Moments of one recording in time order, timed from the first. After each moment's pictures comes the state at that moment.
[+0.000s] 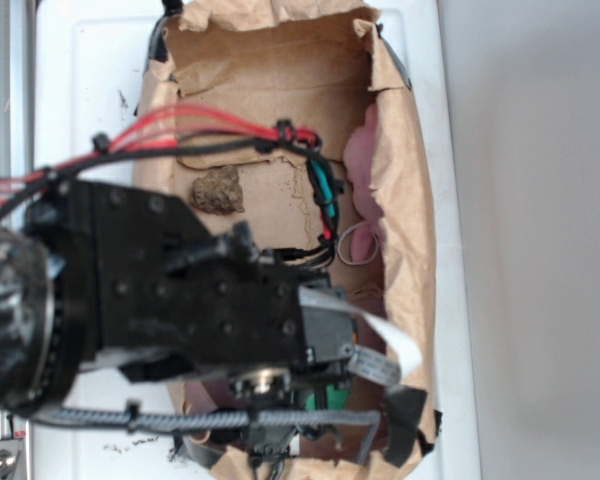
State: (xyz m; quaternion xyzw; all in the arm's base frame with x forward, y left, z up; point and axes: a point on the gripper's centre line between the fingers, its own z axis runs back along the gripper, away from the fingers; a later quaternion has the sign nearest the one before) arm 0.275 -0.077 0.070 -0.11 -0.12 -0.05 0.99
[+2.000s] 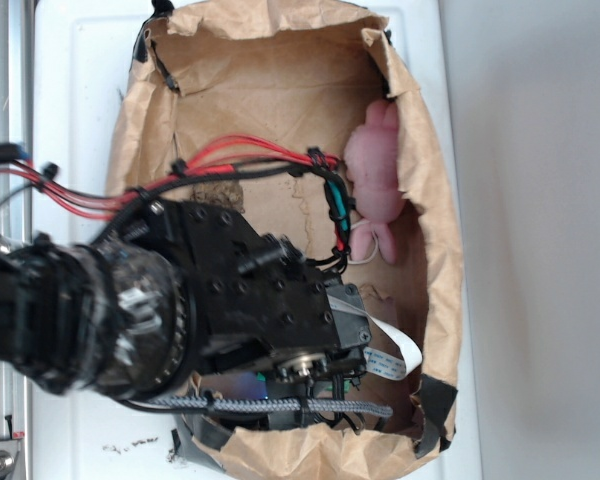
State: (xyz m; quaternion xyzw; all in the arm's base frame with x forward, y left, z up) arm 0.284 -0.080 0.029 -0.12 -0.09 -0.07 0.99
